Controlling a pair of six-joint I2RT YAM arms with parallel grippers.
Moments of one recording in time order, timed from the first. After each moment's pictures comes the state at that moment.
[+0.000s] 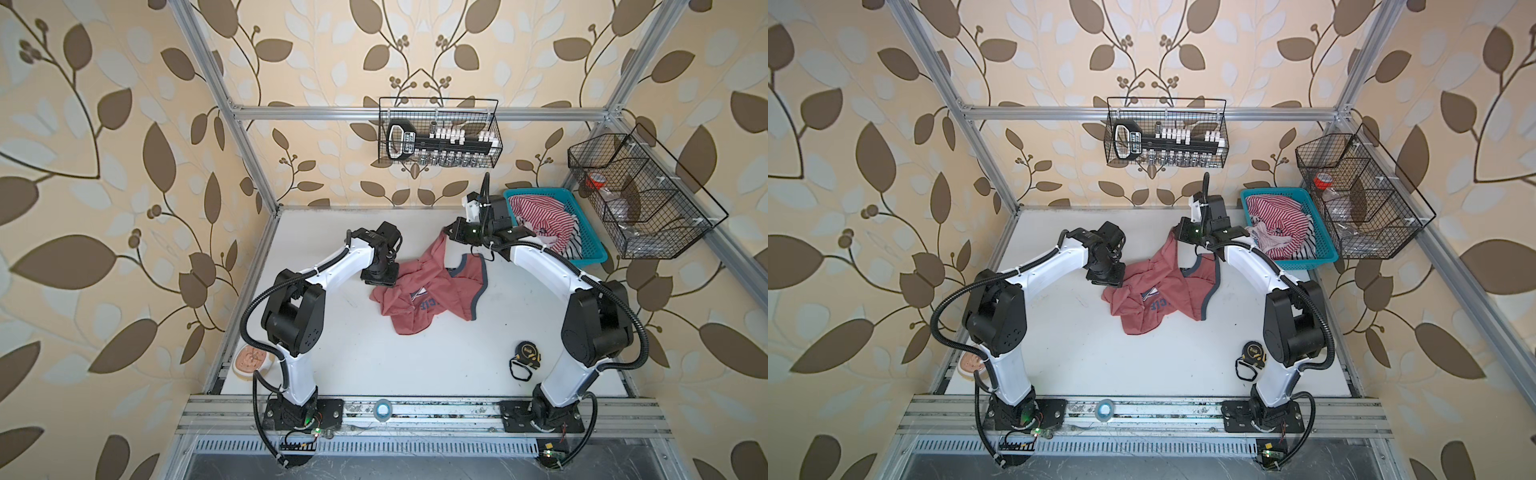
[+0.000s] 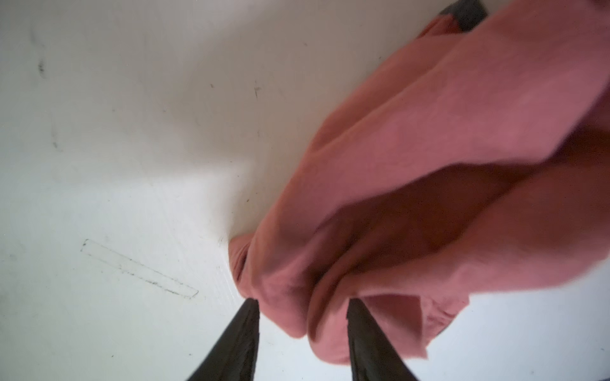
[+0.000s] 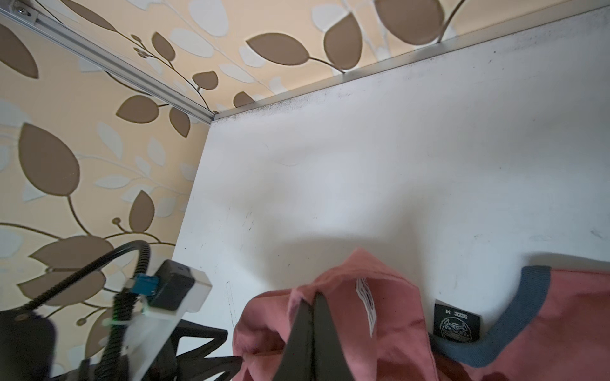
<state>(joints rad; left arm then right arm) -0.50 1.81 1.51 -0.99 0.07 -0.34 0.29 1.76 1.42 -0.29 -0.33 0.55</state>
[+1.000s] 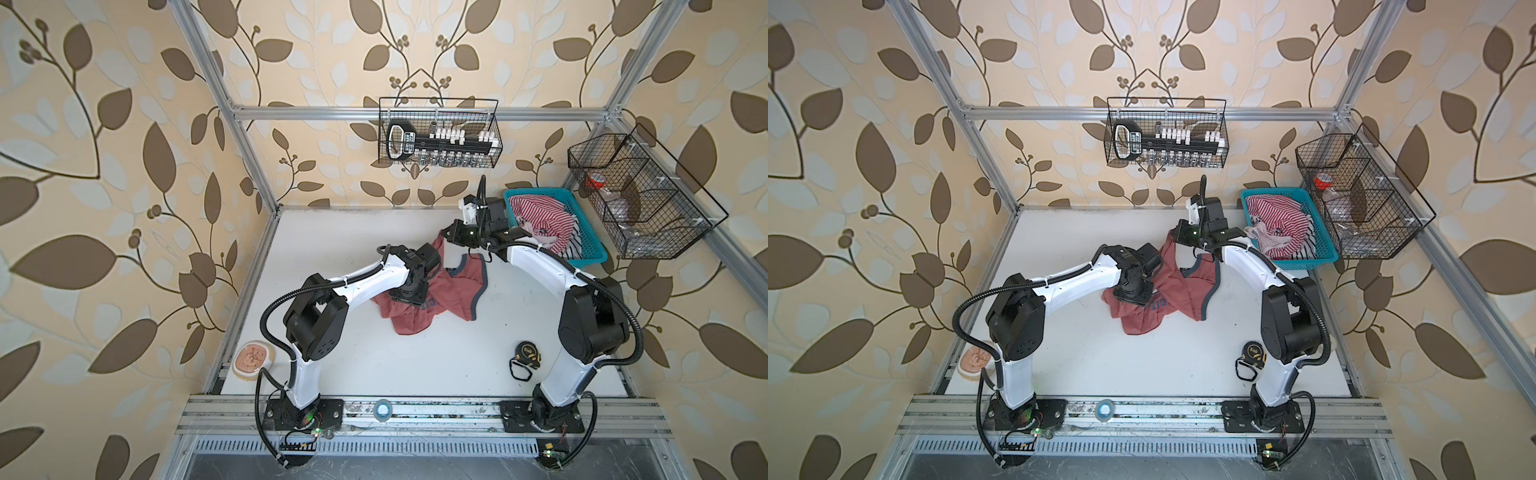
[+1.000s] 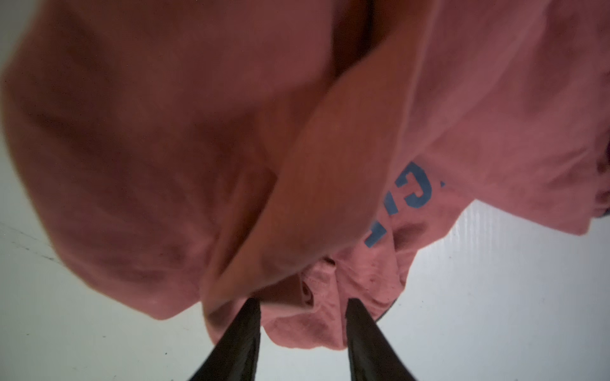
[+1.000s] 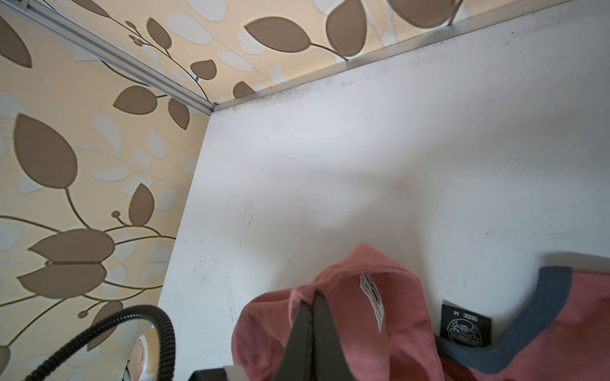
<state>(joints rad) -0.77 1.94 1.58 -1.01 -0.08 -0.55 0.29 1.78 1.41 -0.27 -0.35 0.55</state>
